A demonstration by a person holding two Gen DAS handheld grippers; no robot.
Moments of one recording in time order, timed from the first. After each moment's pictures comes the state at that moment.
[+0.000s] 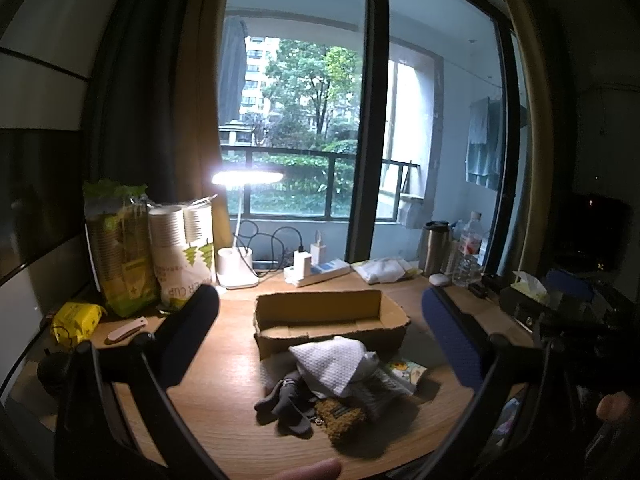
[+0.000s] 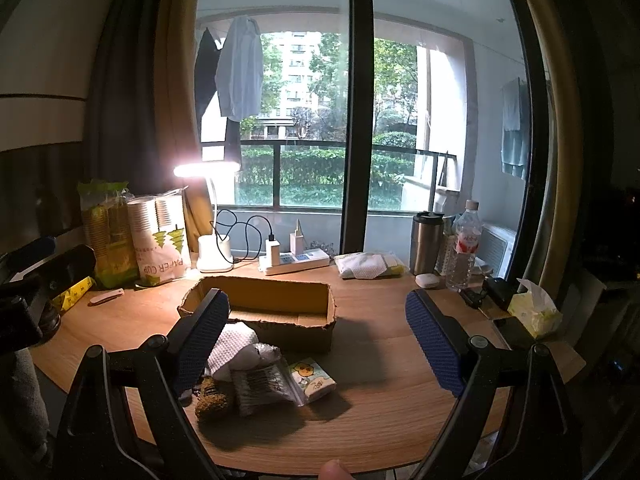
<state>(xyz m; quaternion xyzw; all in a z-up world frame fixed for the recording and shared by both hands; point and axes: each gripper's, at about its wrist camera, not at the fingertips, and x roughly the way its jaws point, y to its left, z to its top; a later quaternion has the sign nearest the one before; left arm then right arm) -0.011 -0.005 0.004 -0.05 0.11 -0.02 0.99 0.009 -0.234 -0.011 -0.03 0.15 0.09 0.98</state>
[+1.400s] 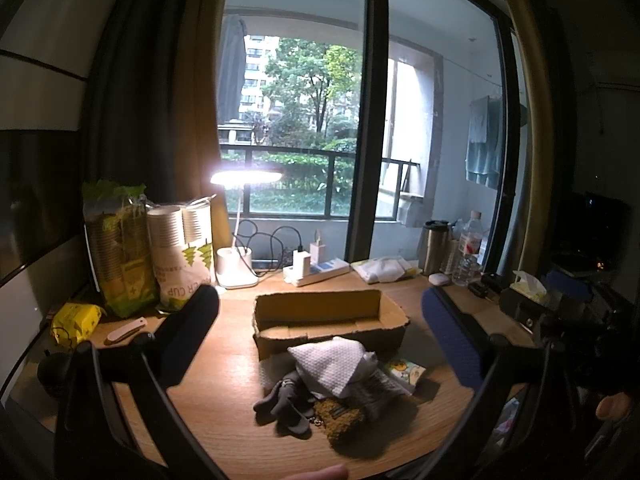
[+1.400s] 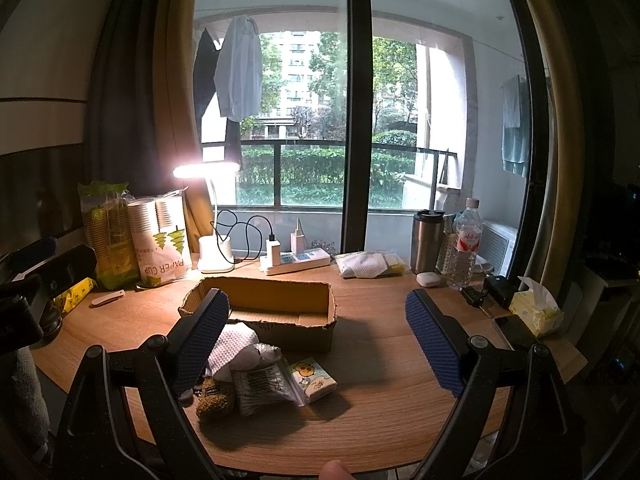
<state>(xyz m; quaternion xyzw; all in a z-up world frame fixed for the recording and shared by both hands) -0.008 -0.003 0.006 -0.05 0.12 -0.02 0.99 0.007 -0.233 -0.011 -0.03 0.15 0.10 0.98</state>
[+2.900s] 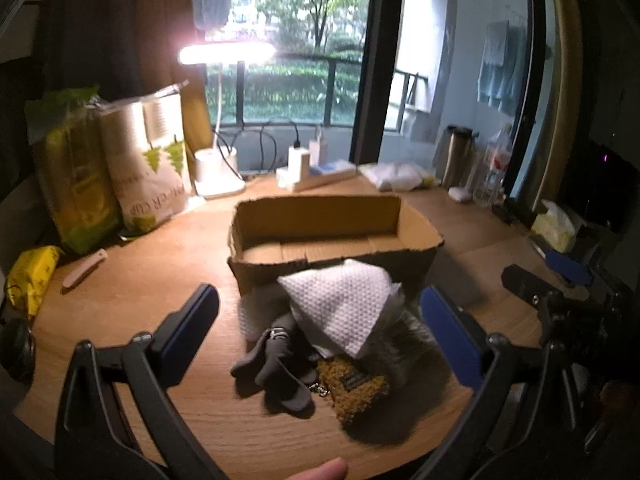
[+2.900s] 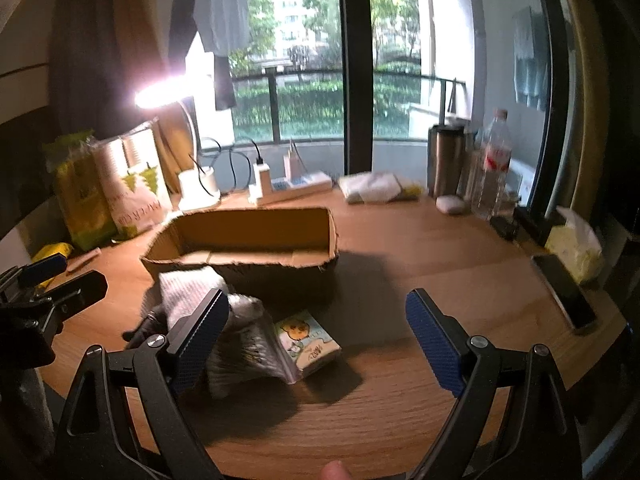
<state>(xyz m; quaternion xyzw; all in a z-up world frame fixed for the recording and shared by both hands) 0.103 -0.013 -0.078 -0.05 0.30 -0.03 0.95 0.103 -0.239 -0.087 -0.01 0.29 0.10 0.95</state>
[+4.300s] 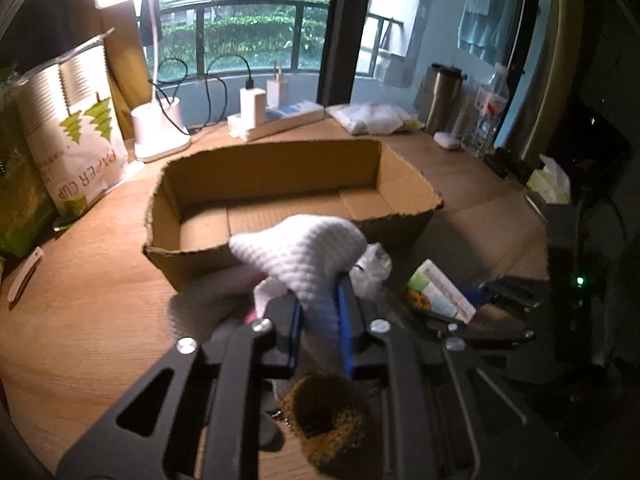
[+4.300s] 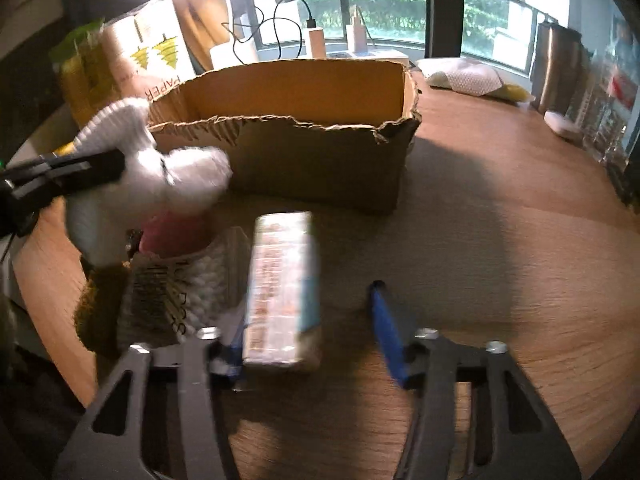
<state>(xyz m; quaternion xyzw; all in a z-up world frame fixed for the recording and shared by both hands) 0.172 -0.041 -0.115 -0.03 0.38 -0.10 0.92 0.189 -0.219 -0.190 -0.06 0.45 0.23 0.86</state>
